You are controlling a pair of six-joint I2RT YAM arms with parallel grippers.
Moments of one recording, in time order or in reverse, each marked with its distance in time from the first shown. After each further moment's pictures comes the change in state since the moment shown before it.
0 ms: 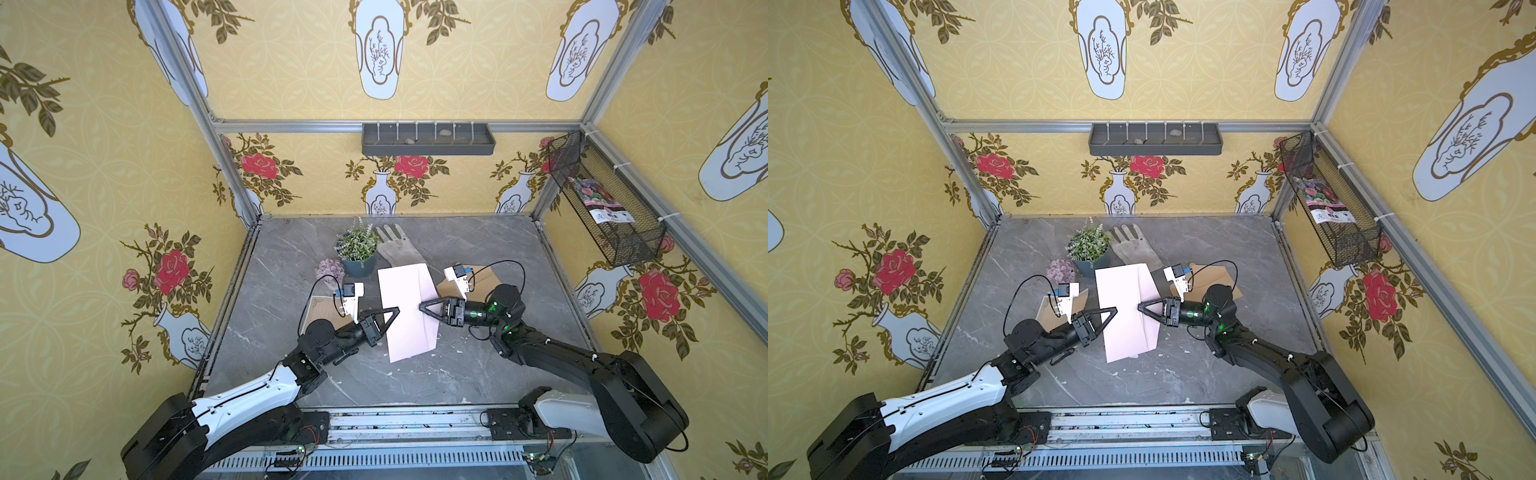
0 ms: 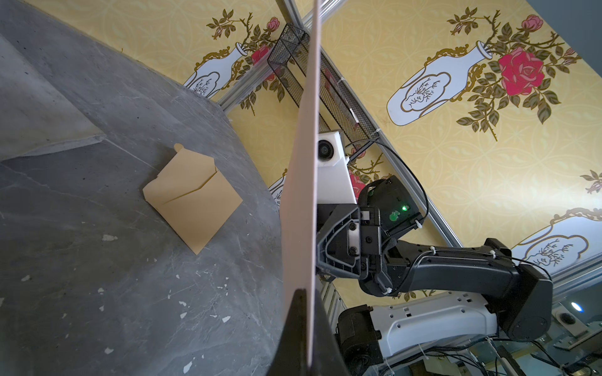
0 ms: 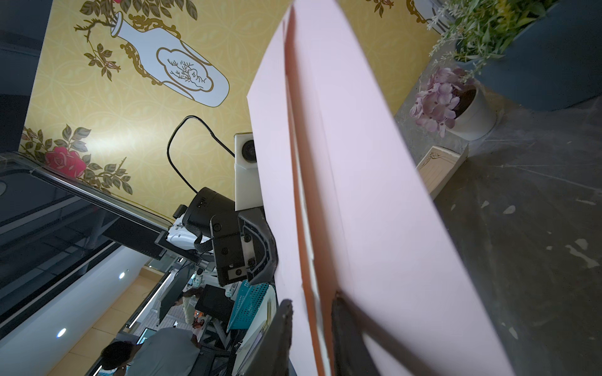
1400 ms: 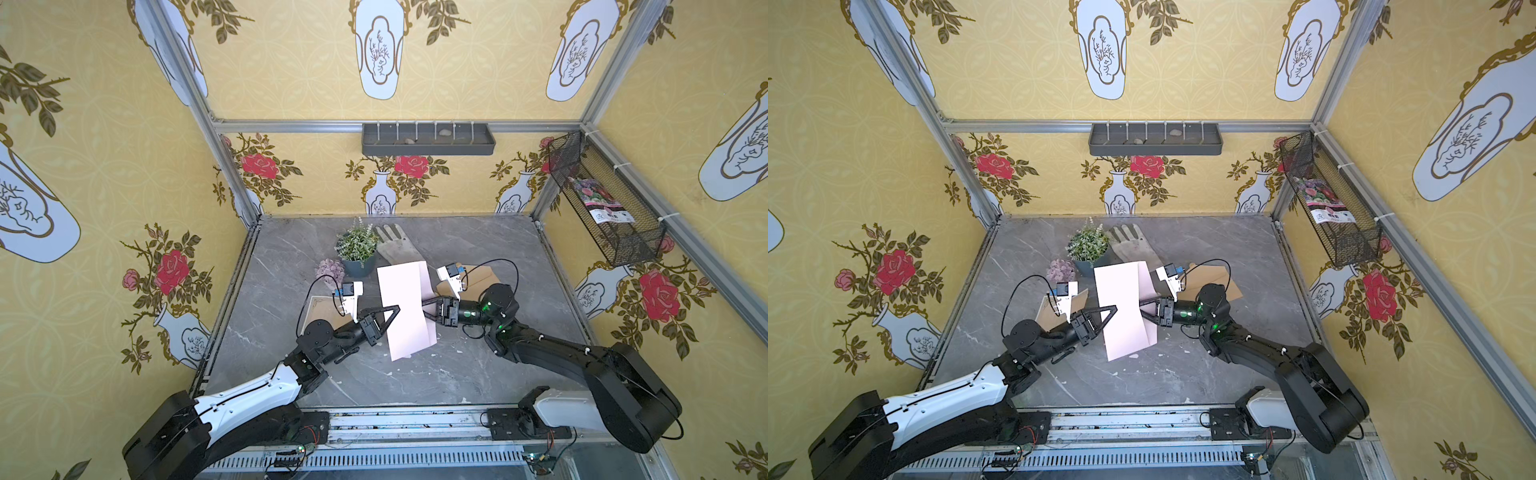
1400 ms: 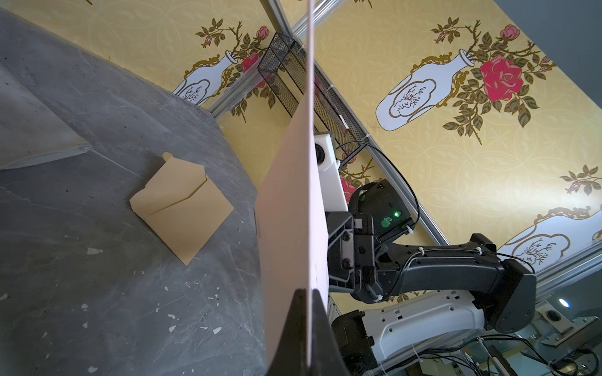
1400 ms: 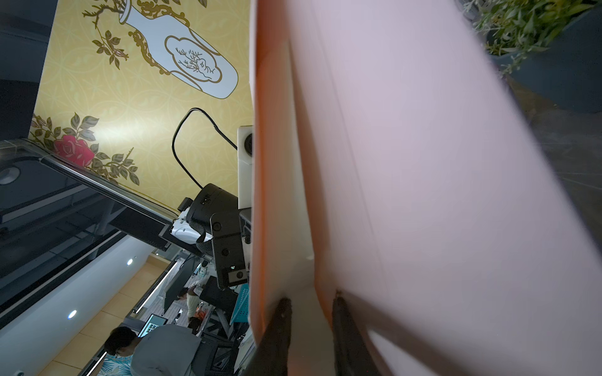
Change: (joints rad) left arm 0.001 0.011 -0.003 0.055 0.003 -0.008; right arm 0.059 0.050 0.032 0.046 0.016 0.012
